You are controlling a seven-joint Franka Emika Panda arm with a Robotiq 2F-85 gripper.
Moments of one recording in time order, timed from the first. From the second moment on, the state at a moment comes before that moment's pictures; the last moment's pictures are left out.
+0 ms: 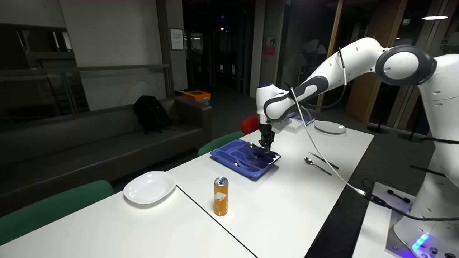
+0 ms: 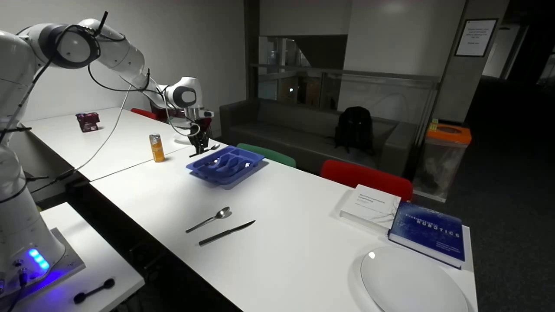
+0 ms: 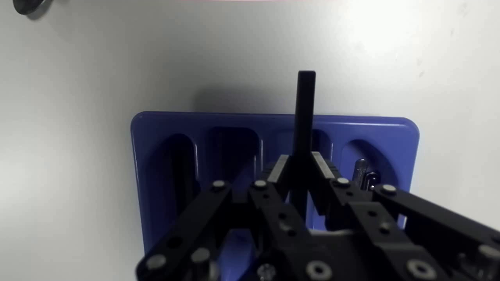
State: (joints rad) arm 0.06 0.49 0.01 -1.77 -0.16 2.18 0.12
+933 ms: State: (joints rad) arm 0.04 0.61 -0.02 -1.56 -0.20 2.00 -0.09
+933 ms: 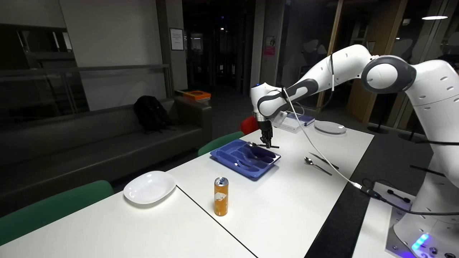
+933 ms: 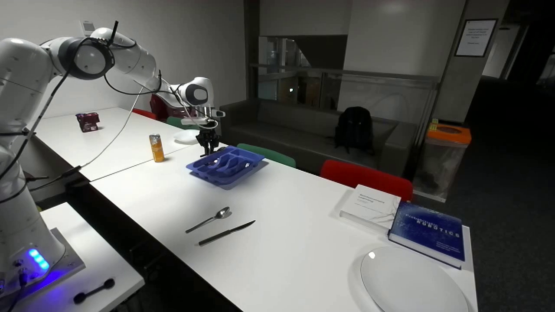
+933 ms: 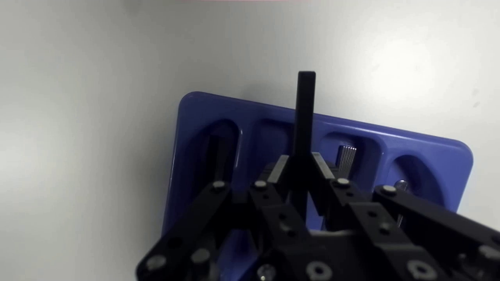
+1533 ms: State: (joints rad) arm -0.06 0.66 -0.01 -1.52 -0.08 2.09 -0.14
